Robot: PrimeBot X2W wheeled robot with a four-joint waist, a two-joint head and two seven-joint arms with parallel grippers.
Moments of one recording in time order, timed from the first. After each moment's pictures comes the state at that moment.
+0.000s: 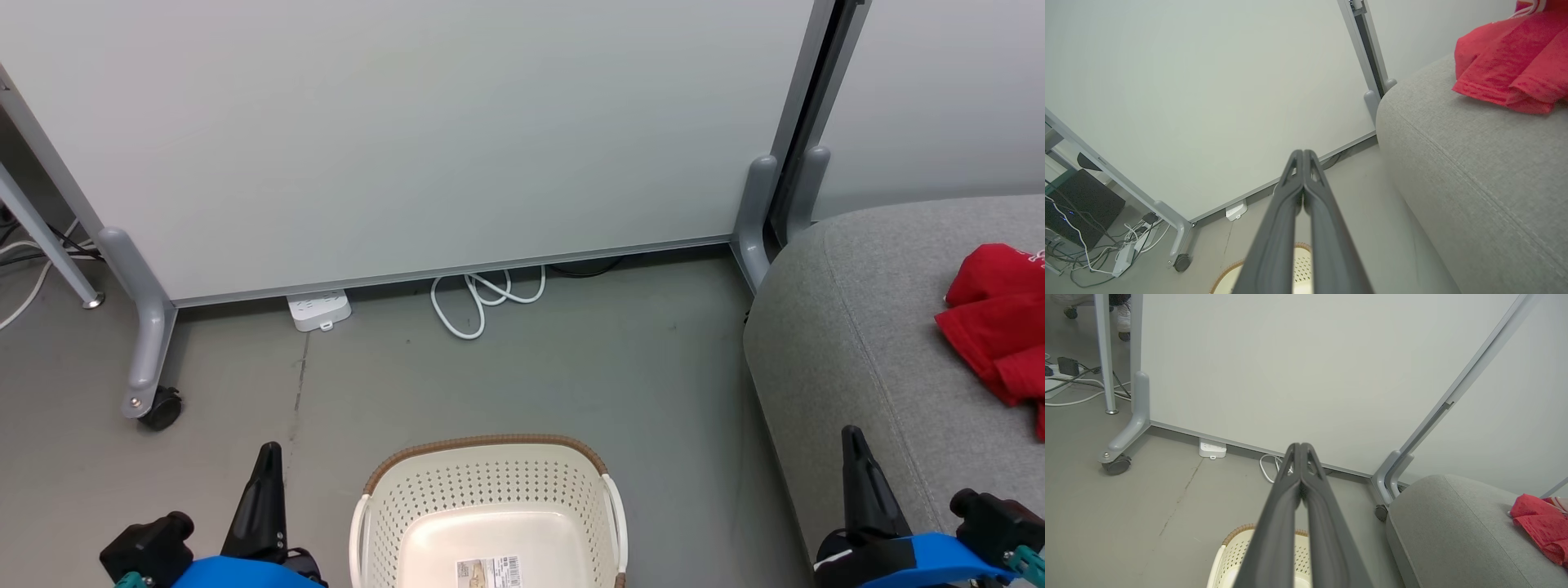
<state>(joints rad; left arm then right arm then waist) -0.06 0.04 -0.03 0.28 -0.47 -0.10 -0.18 -0.01 -0.06 -0.04 0.26 0.45 0.13 -0.18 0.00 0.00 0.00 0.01</state>
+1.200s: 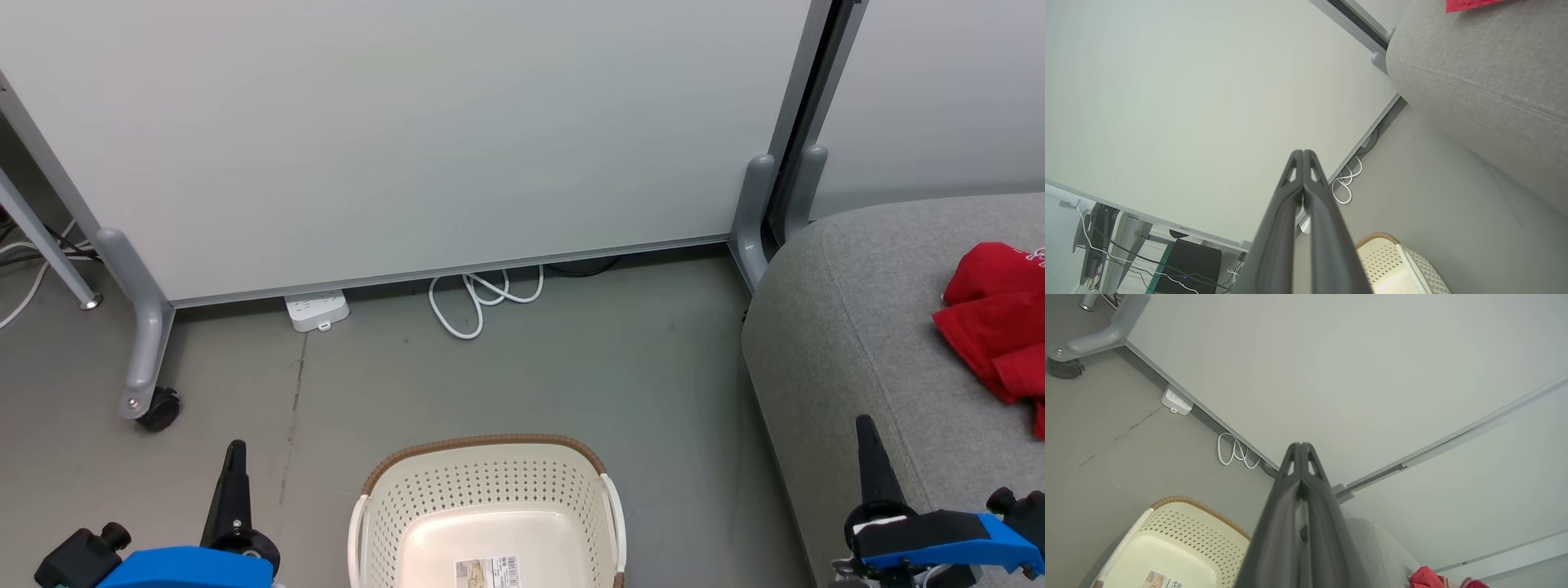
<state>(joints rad) -0.07 0.04 0.03 0.27 -0.97 -0.11 -0.05 -0.05 -0.06 -0.07 0.25 0.96 0.13 -0.05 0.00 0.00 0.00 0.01</state>
